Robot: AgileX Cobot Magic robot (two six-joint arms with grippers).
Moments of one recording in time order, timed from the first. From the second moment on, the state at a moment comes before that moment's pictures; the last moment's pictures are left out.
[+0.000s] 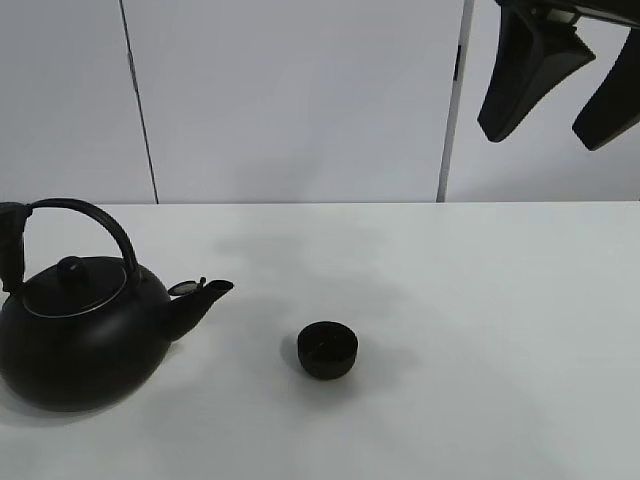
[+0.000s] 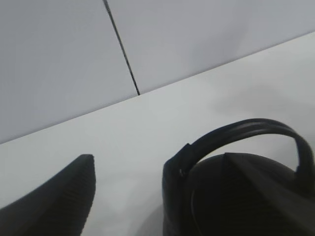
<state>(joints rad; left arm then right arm) -0.38 1.39 -0.17 -0.22 -0.89 0.37 0.38 1.35 -1.15 0.08 0.96 0.08</state>
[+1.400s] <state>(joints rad) -0.37 1.71 -0.21 -0.25 -1.14 0.17 0.38 1.35 -1.15 0.08 0.94 0.08</state>
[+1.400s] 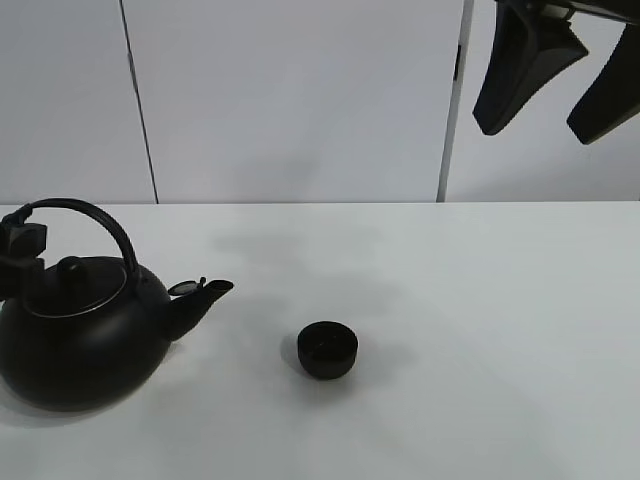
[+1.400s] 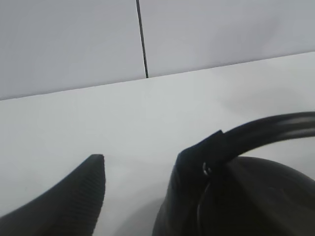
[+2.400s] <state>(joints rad) -0.37 1.71 -0.21 -0.17 -1.11 0.23 0.38 1.35 -1.15 0.08 0.94 0.08</state>
